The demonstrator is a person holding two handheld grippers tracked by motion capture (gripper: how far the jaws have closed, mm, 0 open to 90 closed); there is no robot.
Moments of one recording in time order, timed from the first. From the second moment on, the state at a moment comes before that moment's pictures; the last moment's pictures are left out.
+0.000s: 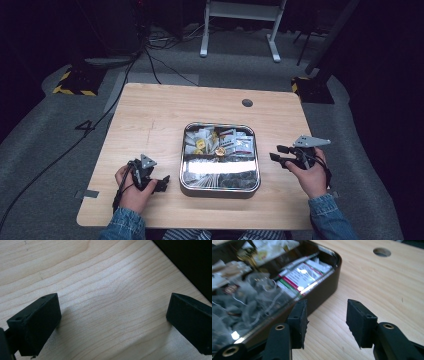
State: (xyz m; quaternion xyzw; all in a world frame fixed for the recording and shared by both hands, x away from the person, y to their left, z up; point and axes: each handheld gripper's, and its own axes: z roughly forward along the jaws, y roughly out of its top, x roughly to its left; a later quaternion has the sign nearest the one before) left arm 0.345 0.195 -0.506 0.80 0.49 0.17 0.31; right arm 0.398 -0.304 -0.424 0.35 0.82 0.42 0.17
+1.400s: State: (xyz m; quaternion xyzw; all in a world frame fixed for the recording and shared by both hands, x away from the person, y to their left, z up) left arm 0.344 0.194 -0.506 0.80 0.49 0.17 0.31; right arm 0.404 -0.189 -0.393 0.23 0.85 0.46 0.11
